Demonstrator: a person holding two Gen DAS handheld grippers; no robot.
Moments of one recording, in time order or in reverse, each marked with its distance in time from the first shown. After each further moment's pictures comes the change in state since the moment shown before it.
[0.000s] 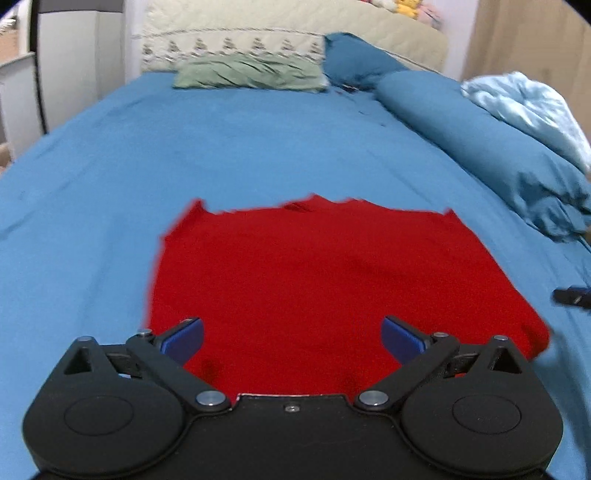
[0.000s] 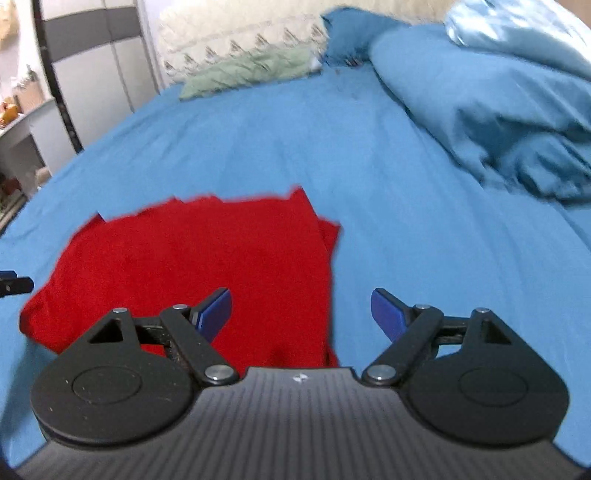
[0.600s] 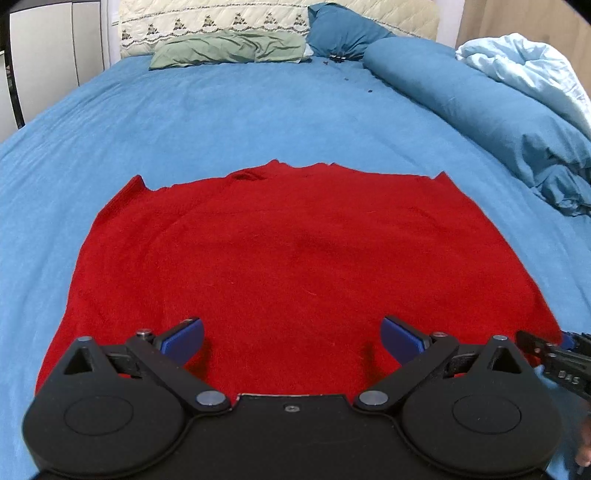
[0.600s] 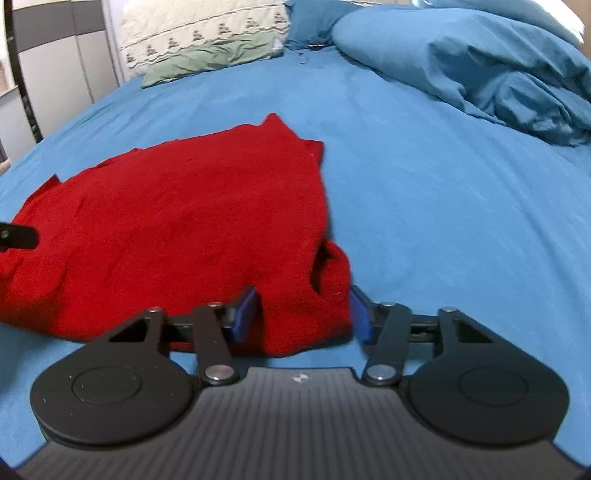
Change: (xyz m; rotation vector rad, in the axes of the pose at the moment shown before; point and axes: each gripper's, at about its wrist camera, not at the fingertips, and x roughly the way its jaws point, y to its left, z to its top) left arm 0.064 -0.045 -0.001 0.032 0.067 0.028; right arm 0.052 0.026 -0.076 0.049 -0.034 -0.117
